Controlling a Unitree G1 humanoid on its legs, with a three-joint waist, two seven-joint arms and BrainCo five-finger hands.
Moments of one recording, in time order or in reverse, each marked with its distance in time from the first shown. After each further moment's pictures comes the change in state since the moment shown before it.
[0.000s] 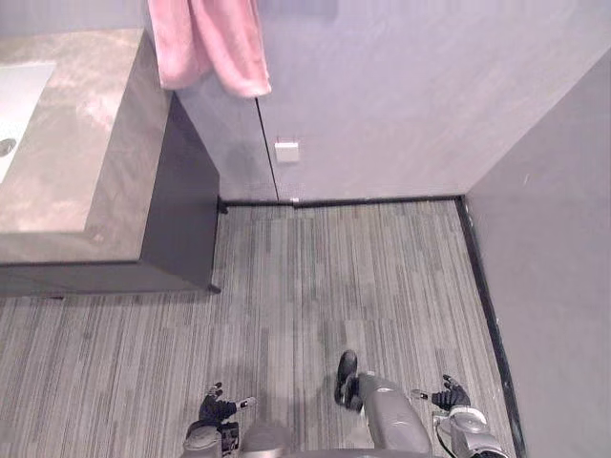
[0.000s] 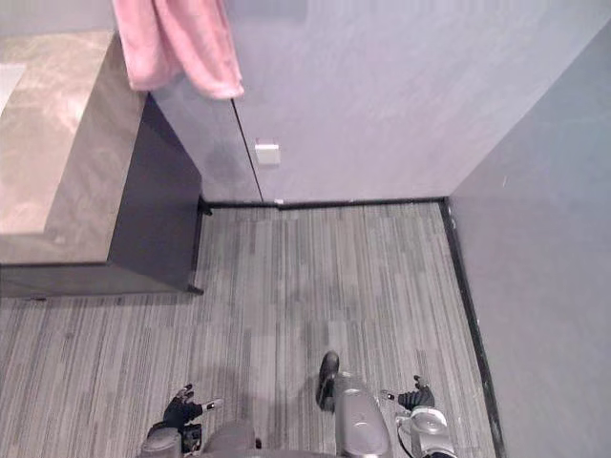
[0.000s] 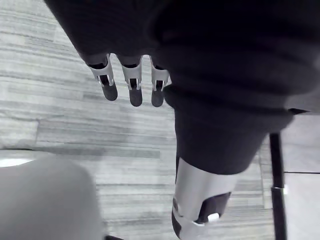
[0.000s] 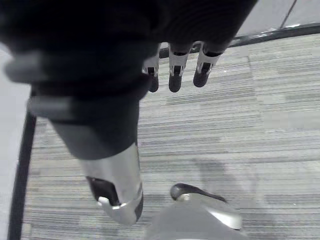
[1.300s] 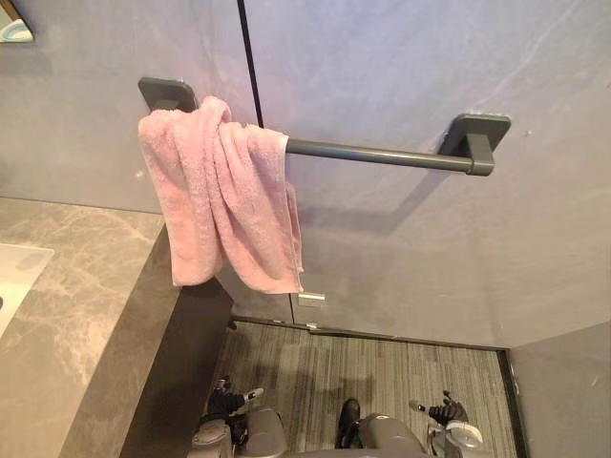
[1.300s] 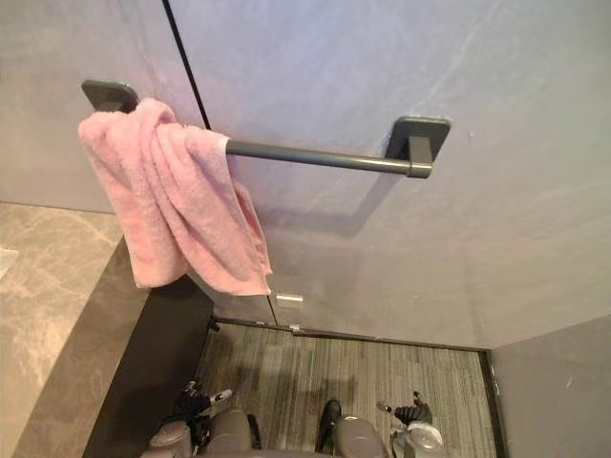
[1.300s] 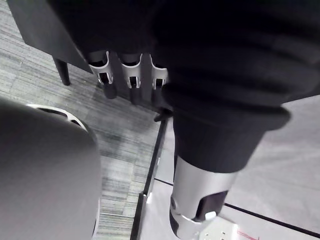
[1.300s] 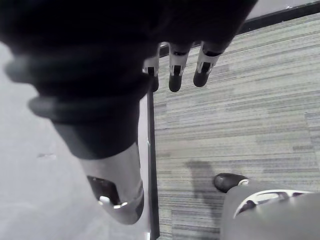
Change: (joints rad) left arm -0.015 -0.046 0.021 0.017 -0.008 0.012 0.013; right arm 0.052 0.057 -0.043 -0.016 0.041 0.003 -0.019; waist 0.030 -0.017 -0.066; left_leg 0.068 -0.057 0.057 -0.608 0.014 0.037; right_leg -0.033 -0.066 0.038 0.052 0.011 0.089
